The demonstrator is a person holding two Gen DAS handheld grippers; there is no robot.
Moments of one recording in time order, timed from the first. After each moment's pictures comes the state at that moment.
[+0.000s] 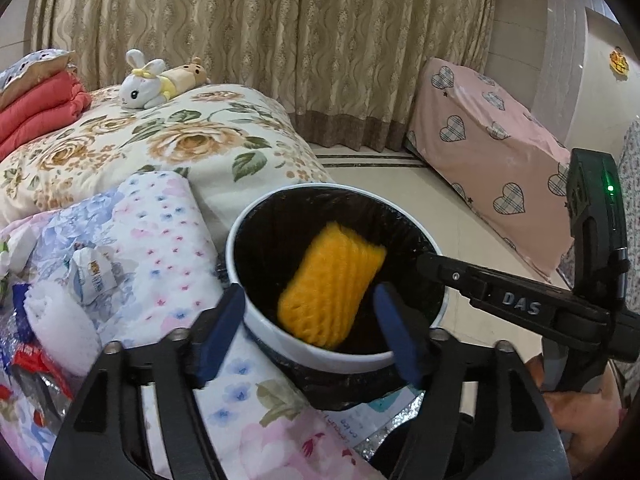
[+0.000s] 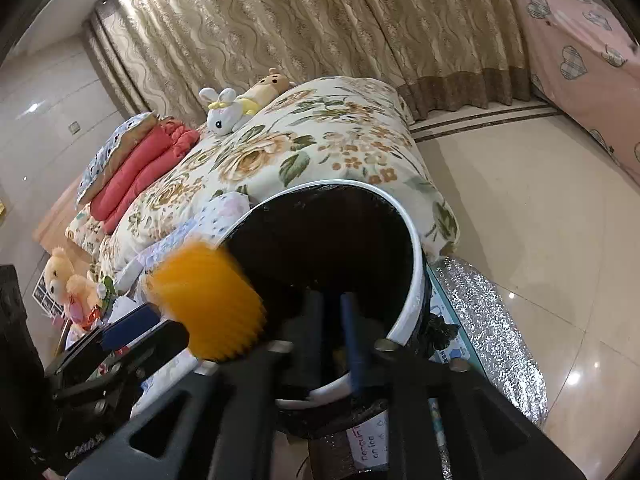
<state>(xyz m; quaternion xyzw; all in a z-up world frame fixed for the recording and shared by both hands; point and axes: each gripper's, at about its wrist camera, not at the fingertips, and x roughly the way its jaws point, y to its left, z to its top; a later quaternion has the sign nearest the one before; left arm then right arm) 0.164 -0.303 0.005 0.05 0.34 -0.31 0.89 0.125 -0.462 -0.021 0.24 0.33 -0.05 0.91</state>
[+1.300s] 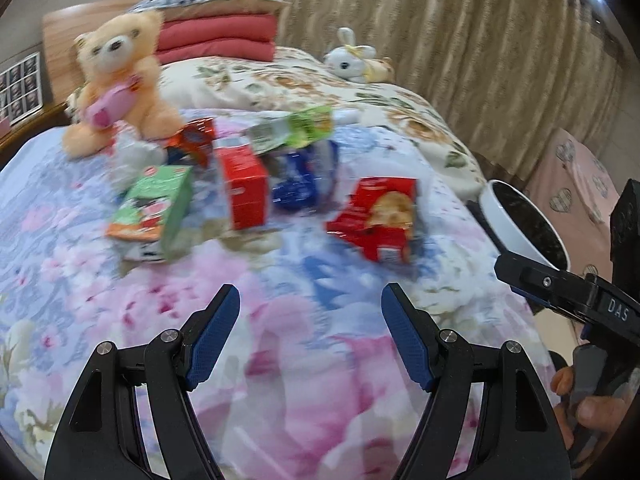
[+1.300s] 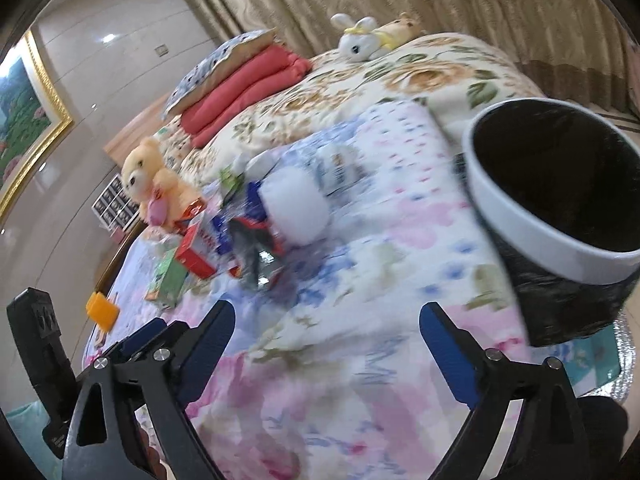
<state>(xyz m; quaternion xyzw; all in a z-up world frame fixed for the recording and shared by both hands) 0.105 -0.040 -0.033 -0.07 0.36 -0.08 0.93 0.131 -0.251 -0.033 0.18 0.38 0.13 0.90</state>
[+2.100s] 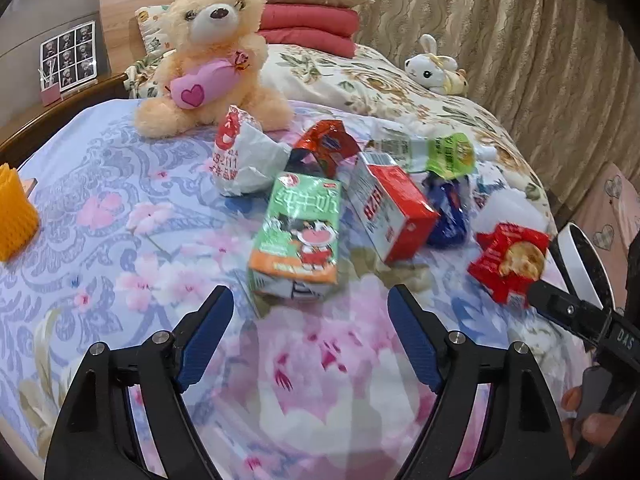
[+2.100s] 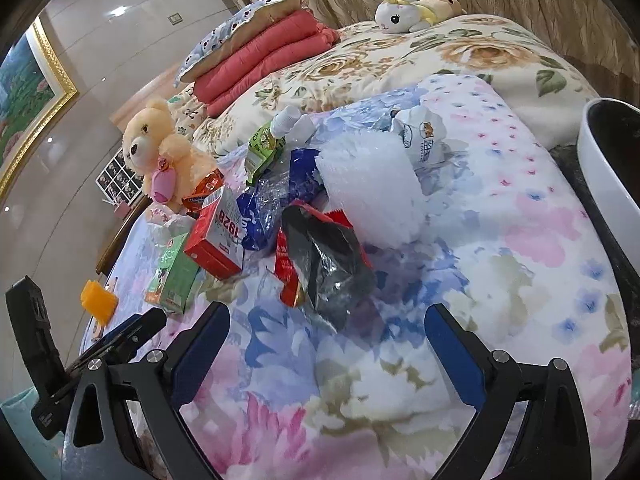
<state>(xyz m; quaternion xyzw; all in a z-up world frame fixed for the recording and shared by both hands) 0.144 0.047 -0.041 -0.09 0.39 0.01 0.92 0.182 -0.191 -0.051 0.17 0.41 0.16 0.88</state>
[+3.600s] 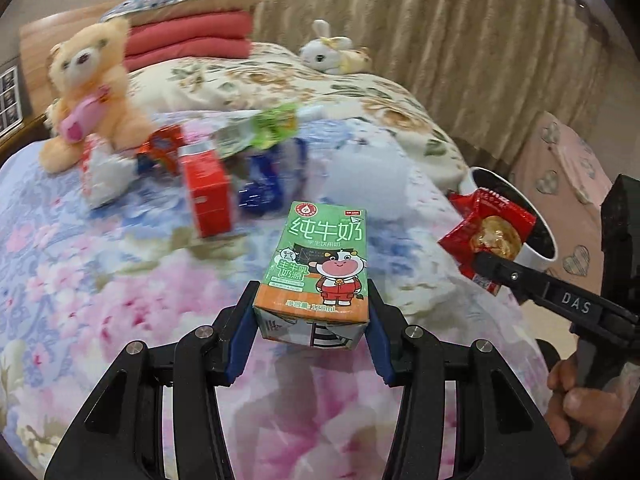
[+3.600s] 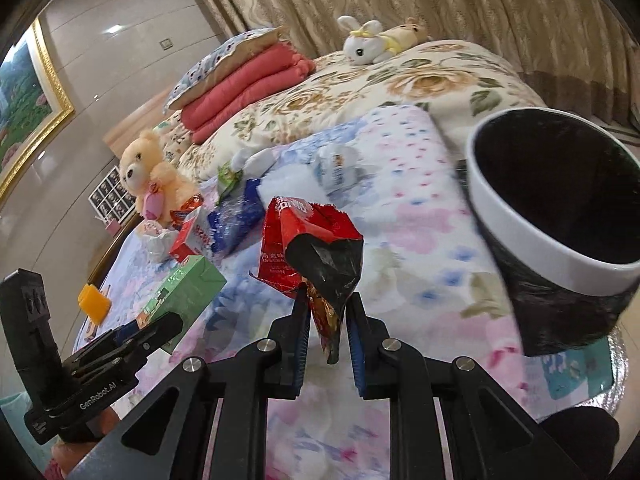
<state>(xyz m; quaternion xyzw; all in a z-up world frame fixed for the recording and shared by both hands) 0.111 -0.066 -0.024 -0.04 0.37 -0.13 0.92 0.127 -0.269 -0.034 0.17 0.37 0.11 0.90</state>
